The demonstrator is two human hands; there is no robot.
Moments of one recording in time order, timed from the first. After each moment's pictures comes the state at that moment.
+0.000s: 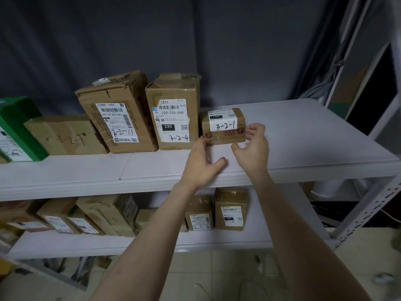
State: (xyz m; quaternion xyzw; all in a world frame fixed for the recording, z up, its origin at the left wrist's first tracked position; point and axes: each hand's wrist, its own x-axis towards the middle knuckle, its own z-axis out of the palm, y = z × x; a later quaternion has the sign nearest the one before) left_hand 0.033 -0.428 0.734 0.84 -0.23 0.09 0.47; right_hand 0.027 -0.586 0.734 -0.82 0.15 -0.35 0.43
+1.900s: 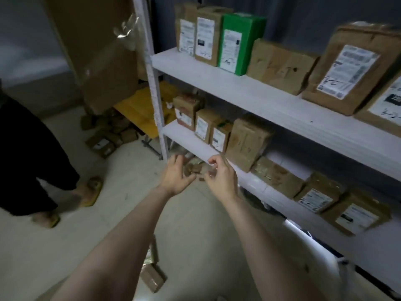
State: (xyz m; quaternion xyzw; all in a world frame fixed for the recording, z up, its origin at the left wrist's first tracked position) left_hand -0.205 0.035 0.581 0.93 0.16 0.07 0.33; right_hand -0.152 -0.129 0.599 -0.88 -0.27 -0.07 0.39
